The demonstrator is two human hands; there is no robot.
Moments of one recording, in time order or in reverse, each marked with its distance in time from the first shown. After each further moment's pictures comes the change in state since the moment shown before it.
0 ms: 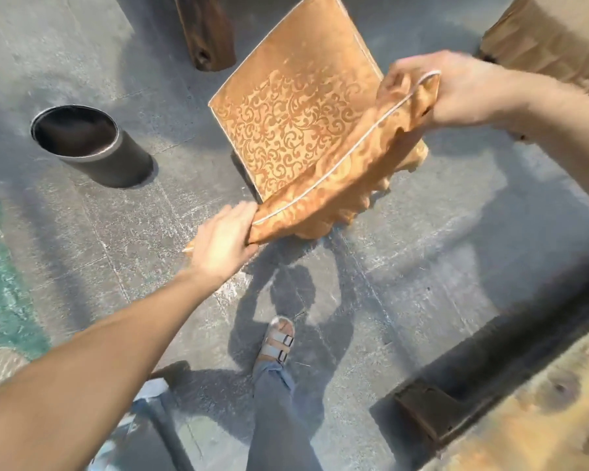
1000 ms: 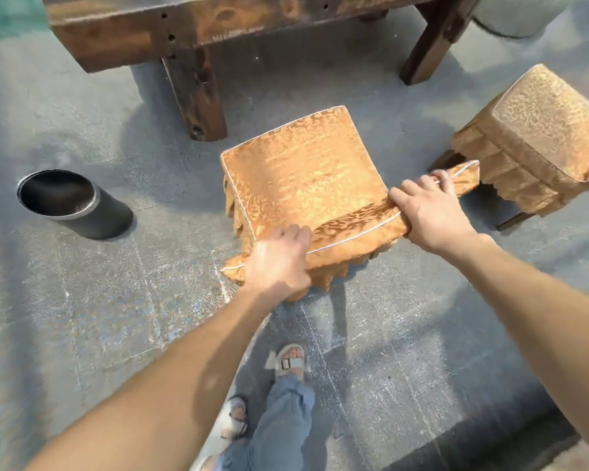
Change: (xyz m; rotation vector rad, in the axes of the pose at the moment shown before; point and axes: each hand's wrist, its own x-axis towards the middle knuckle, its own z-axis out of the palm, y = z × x) left_hand 0.212 0.232 -0.036 0.168 0.059 -0.064; right_hand 0.025 0.226 -0.066 -0.734 0.273 -0.103
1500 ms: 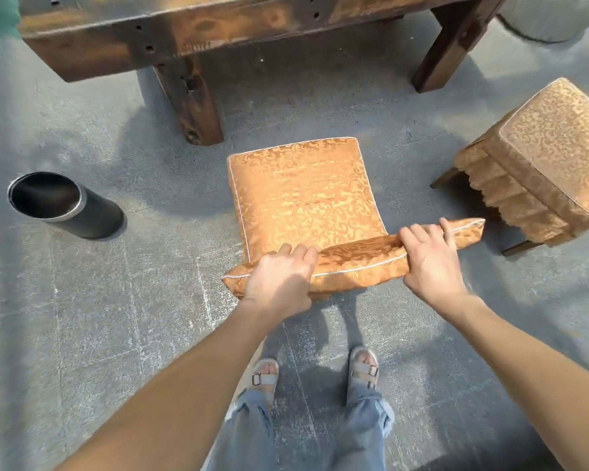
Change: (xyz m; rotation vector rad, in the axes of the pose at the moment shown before) left_hand 0.083 0.103 -0.001 0.102 -0.090 0.034; right_hand -0.020 0.110 0.073 0.176 0.002 0.138
